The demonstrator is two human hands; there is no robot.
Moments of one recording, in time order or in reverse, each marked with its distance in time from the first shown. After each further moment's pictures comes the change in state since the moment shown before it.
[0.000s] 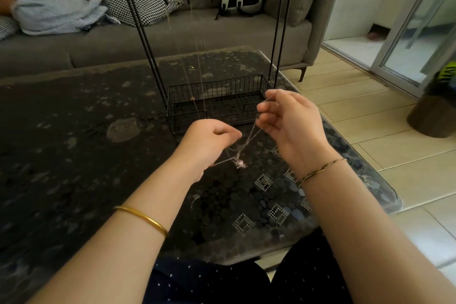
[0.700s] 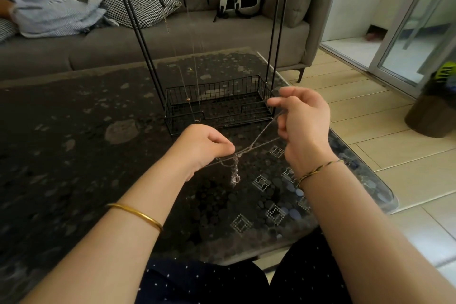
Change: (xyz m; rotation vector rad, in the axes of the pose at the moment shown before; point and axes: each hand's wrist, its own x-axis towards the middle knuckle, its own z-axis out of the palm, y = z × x) left_hand 0.006 -0.007 -0.007 0.106 -0.092 -0.073; right_hand 0.001 -0.003 -0.007 -0.168 0.220 -0.156
